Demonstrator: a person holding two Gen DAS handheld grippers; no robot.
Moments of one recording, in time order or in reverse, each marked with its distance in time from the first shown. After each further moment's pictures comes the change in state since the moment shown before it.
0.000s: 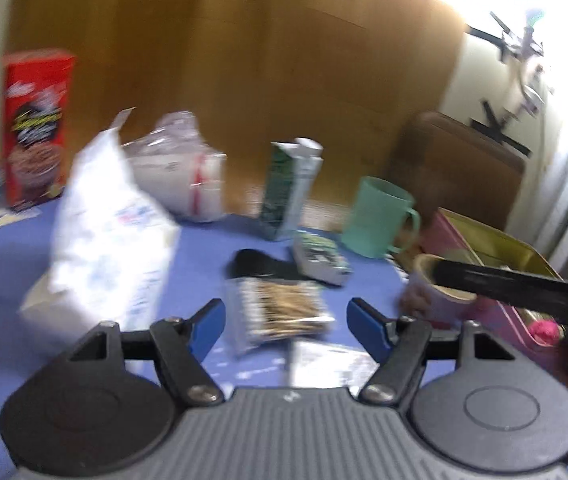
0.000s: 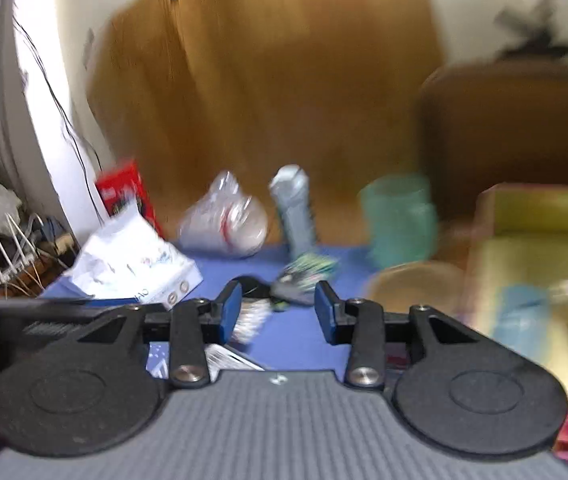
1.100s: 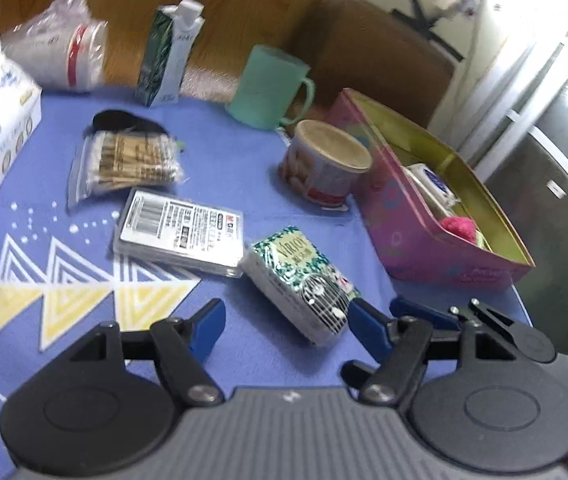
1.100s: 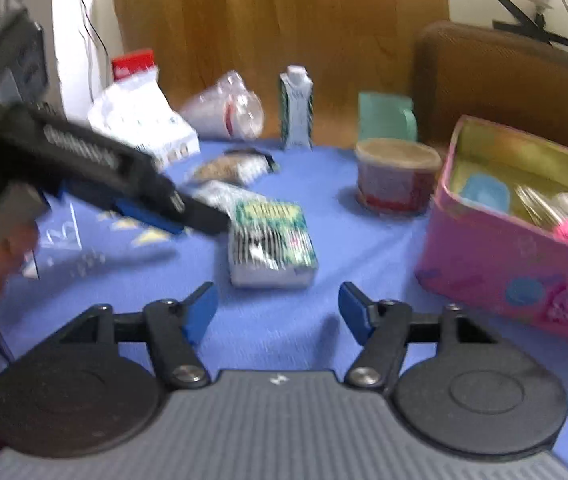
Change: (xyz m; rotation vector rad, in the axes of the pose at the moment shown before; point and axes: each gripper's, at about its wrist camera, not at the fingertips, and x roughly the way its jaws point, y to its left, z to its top) left arm 0.036 -0.076 -0.050 -0.039 0.315 -0.234; right arm -0.078 0.022 -0.107 -0.203 0.104 -0.093
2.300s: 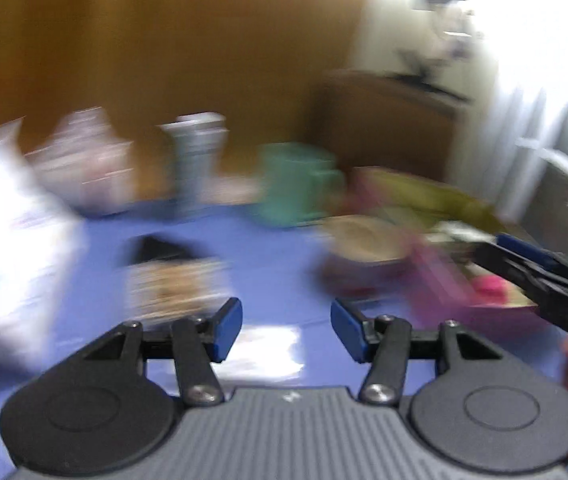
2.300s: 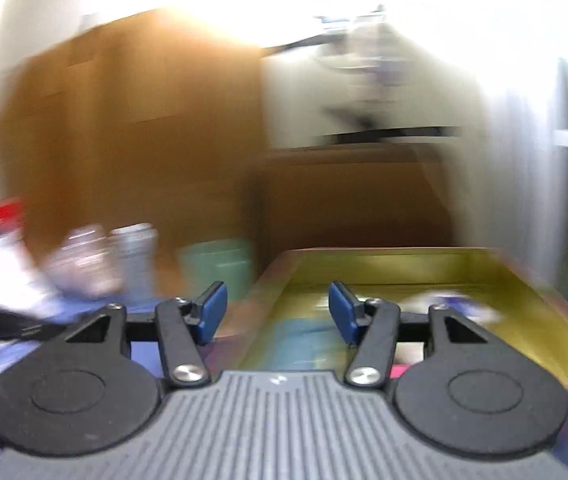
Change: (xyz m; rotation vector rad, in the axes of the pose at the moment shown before) left arm -0.040 0.005 0.024 0.149 -0.210 0.207; right arm -0.035 -0.077 0.044 0.114 -0.339 -0.255
